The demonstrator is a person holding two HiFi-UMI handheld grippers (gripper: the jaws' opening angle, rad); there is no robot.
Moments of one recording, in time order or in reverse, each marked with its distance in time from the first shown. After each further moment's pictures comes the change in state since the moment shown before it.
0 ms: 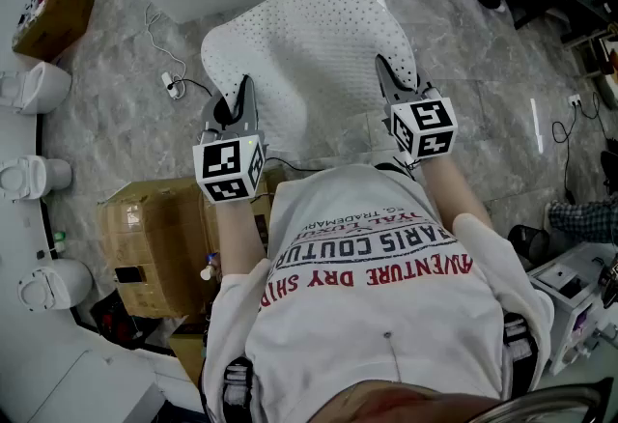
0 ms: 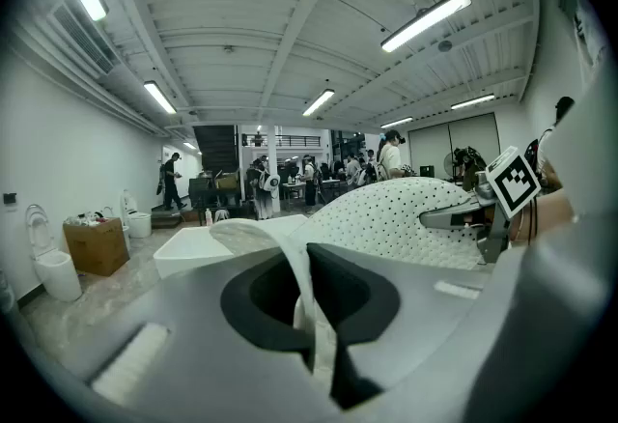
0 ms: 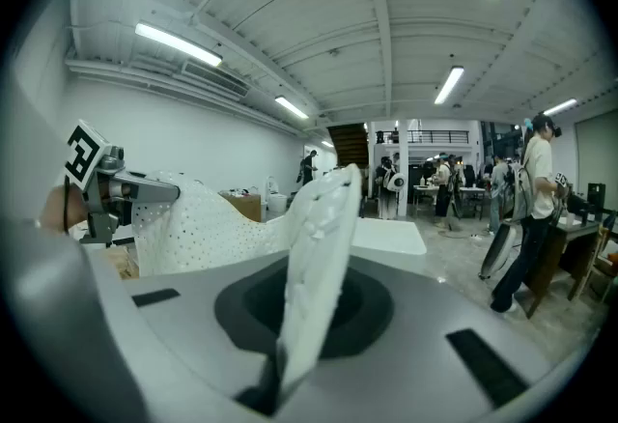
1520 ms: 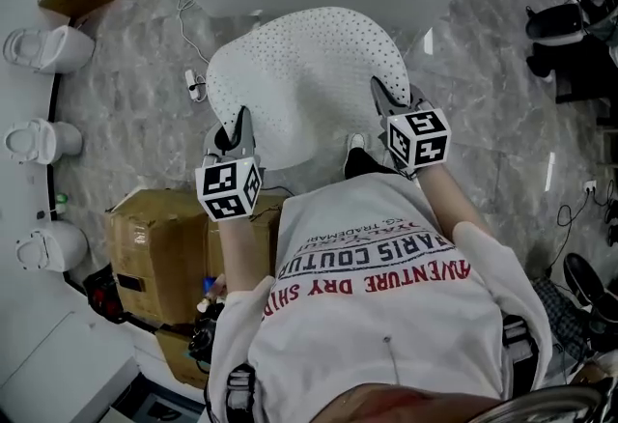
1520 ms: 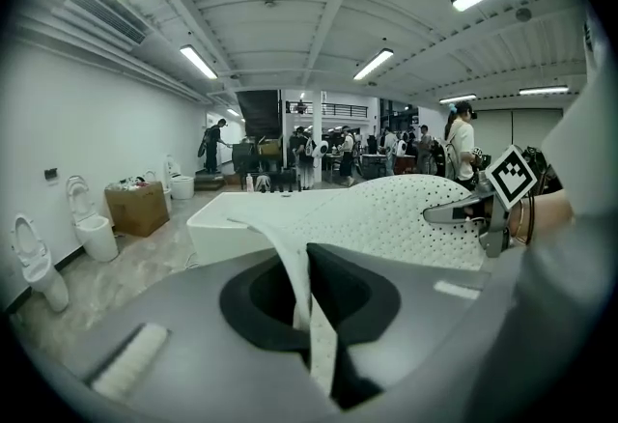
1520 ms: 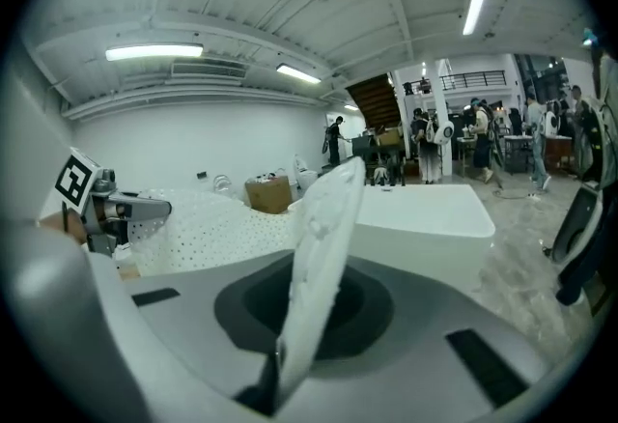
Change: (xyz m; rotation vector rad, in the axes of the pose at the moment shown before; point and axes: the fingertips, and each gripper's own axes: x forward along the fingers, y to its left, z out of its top) left arm 0.176 0.146 -0.025 -0.160 0.210 0.249; right arm 0.286 -0.067 0.011 0.109 0.177 0.286
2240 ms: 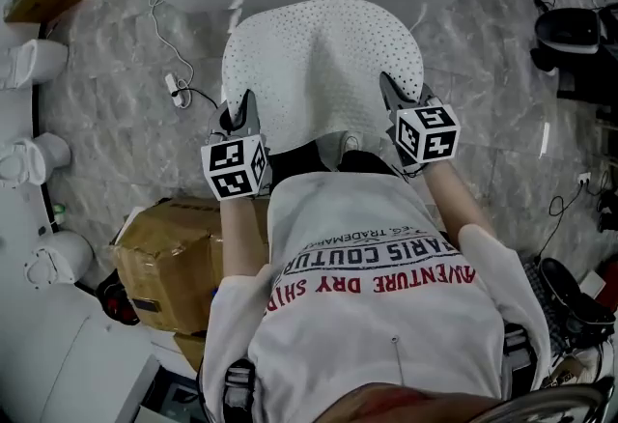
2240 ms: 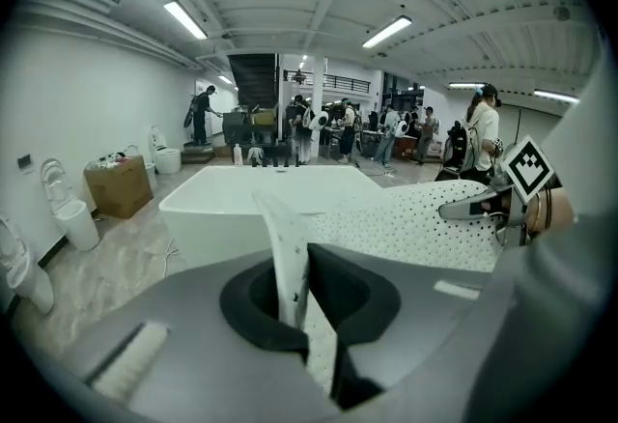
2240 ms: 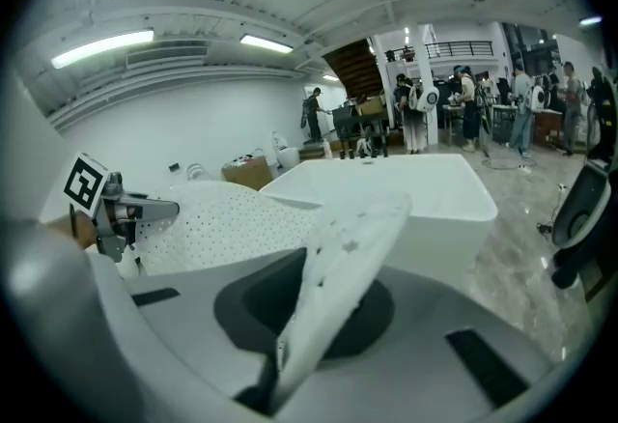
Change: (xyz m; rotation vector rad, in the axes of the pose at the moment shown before) left arm 0.229 0.034 0.021 -0.032 0.174 -0.048; right arm 0.142 -0.136 0.014 0.113 0.163 -0.053
